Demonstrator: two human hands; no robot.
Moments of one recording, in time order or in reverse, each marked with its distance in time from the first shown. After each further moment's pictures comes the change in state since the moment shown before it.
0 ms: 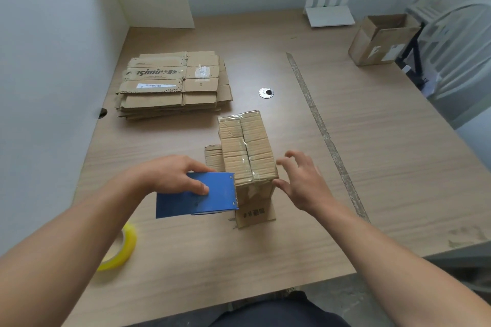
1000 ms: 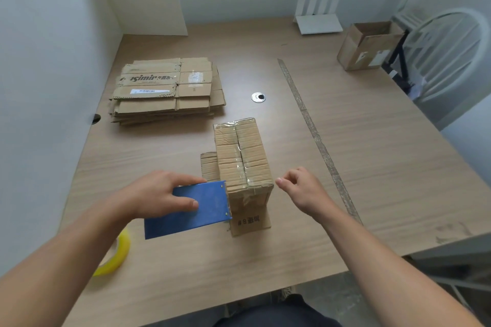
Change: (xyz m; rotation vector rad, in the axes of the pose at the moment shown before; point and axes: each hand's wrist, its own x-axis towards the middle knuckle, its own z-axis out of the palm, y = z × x) left_hand -0.032 -0.004 0.028 -0.058 0.157 0.084; right_hand -0.017 -0.005 -0.020 0.476 -0.096 0.385
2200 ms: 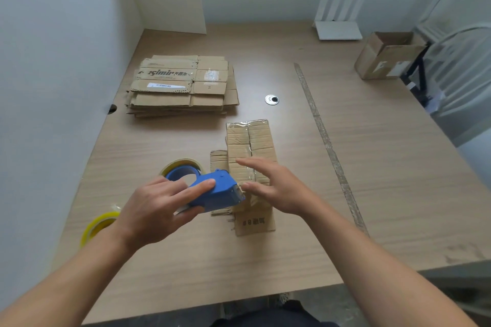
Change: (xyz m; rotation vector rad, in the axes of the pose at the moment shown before) left_hand -0.018 -0.035 0.057 0.428 0.873 0.663; right_hand -0.006 -0.078 0.010 -0.051 -0.320 -0.482
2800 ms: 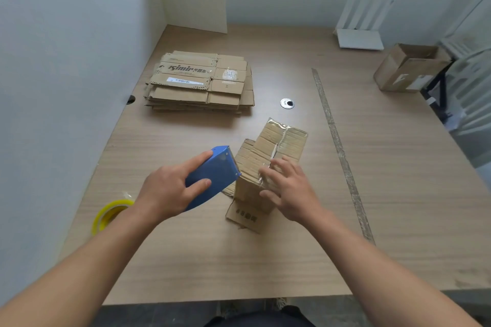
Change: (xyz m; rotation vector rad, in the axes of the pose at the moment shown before) left_hand 0.012 -0.003 0.002 -0.150 -0.235 -0.791; right_hand 0.009 0.058 0.027 -0.487 0.140 0.016
